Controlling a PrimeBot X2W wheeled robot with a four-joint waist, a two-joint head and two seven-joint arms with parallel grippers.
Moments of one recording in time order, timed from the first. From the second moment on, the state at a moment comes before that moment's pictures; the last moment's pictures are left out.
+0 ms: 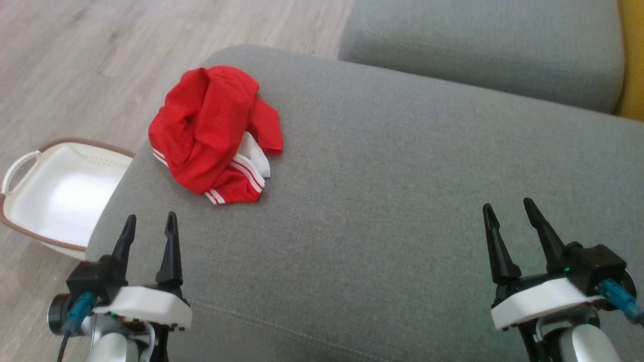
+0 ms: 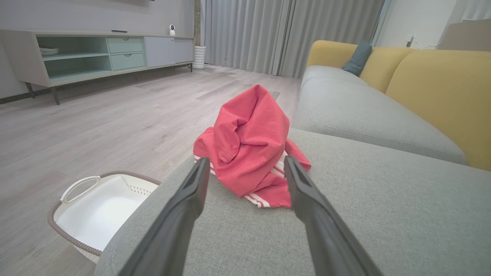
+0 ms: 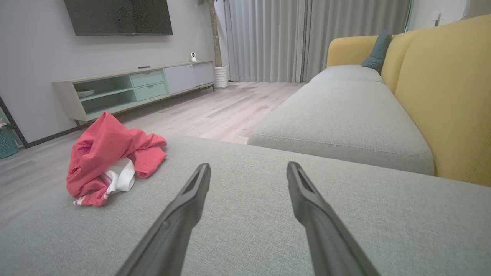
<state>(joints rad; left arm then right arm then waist) -0.03 0.05 0.00 0.25 -0.13 -0.07 -0.25 0.05 -0.07 0.05 0.04 0.15 0.13 -0.06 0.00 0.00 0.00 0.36</state>
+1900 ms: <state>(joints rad) -0.91 0.23 0.05 0.84 -0.17 -0.08 -0.25 -0.15 -0.13 0.06 -0.02 0.12 0.13 -0.01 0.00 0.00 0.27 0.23</state>
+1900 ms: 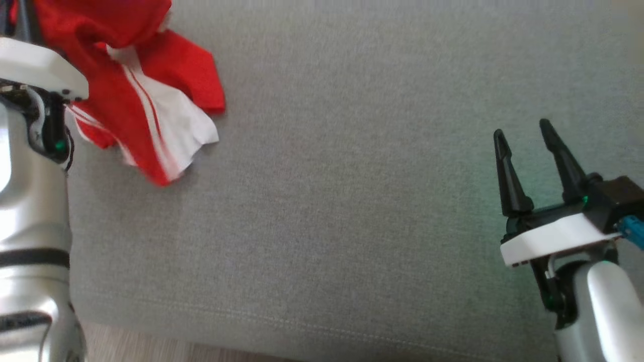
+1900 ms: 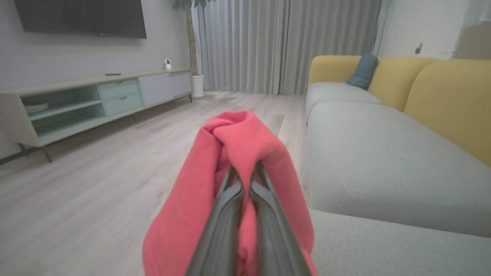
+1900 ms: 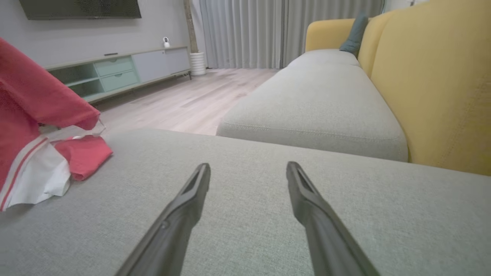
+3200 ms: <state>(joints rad) -0.50 0.04 -0.45 0.39 -0.23 -0.11 -0.14 -0.03 -0.06 0.06 -0.01 0.16 0.13 -0.05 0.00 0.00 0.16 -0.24</state>
